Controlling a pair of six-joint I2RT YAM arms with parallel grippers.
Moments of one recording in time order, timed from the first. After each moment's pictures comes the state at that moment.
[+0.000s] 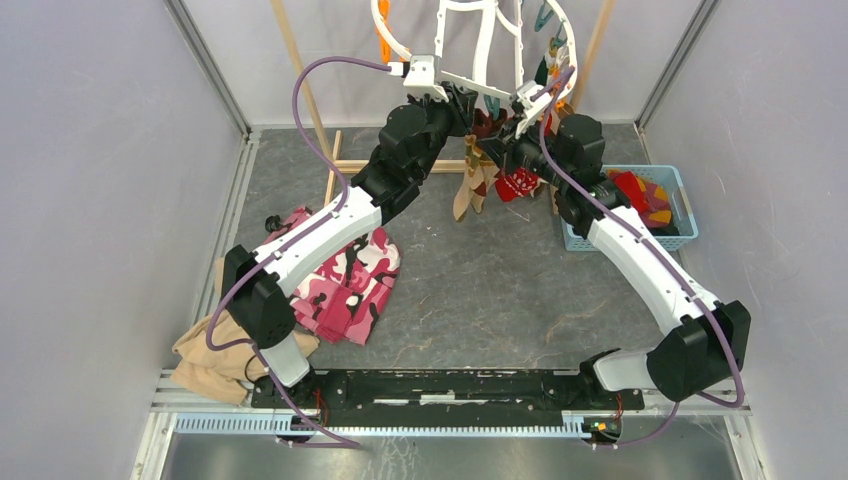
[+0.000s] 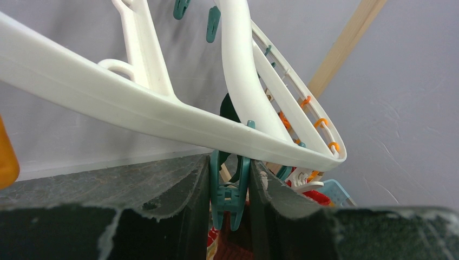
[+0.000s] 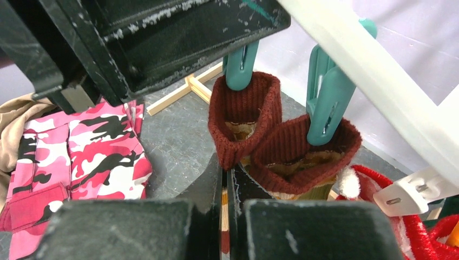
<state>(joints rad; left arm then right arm) -0.76 1.70 1.62 0.27 -0.34 -0.29 0.39 1.36 1.25 0.04 -0.40 -0.03</state>
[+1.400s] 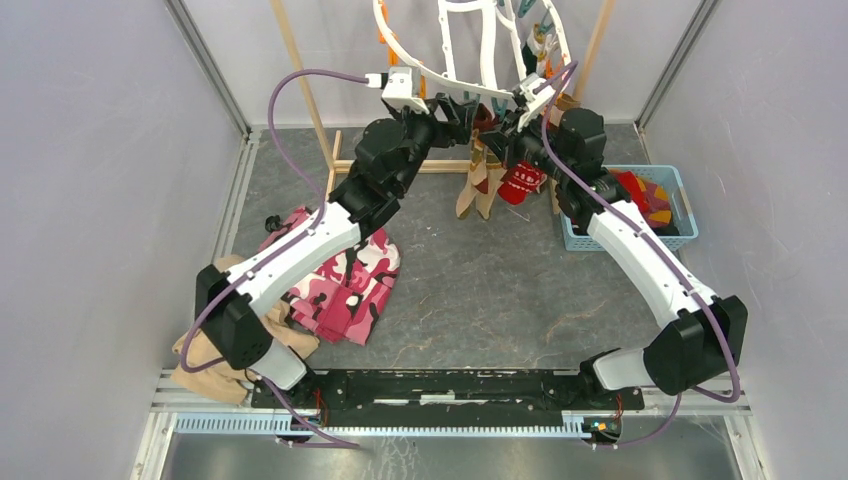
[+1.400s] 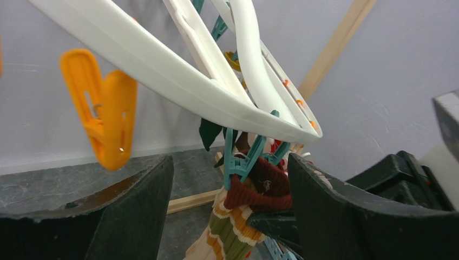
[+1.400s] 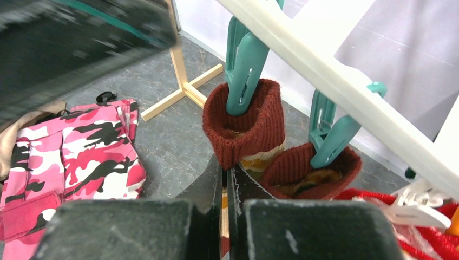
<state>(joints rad) -0.76 1.57 1.49 0.28 -0.33 -0.31 0.37 1.39 1.30 0.05 -0.40 -0.02</state>
